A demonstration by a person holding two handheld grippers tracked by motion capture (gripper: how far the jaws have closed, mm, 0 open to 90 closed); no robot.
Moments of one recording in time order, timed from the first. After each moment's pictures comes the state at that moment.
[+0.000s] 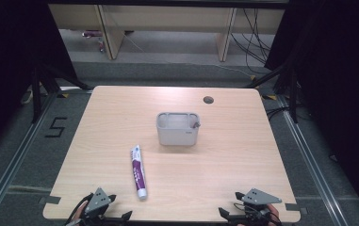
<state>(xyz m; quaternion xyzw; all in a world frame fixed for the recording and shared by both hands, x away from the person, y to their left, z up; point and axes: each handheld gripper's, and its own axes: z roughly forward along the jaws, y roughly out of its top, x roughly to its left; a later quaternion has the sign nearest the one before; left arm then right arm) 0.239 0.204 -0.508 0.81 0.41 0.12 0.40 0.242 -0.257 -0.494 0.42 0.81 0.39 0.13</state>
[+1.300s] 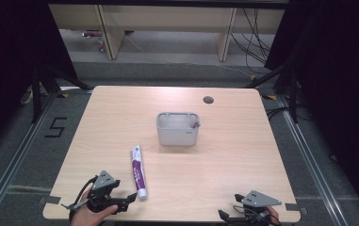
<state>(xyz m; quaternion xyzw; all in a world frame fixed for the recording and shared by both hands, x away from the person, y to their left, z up) 0.284 0.193 -0.493 0.79 0.44 0.11 0.40 0.238 -0.255 -0.495 0.41 0.81 0.40 0.12</state>
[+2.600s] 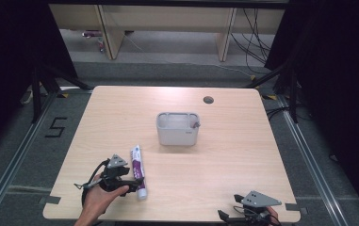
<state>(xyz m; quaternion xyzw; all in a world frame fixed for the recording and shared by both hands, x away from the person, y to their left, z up) 0.335 0.171 -0.485 0.81 0.45 0.10 0.36 0.238 -0.254 -0.494 0.41 0.81 0.40 0.09</state>
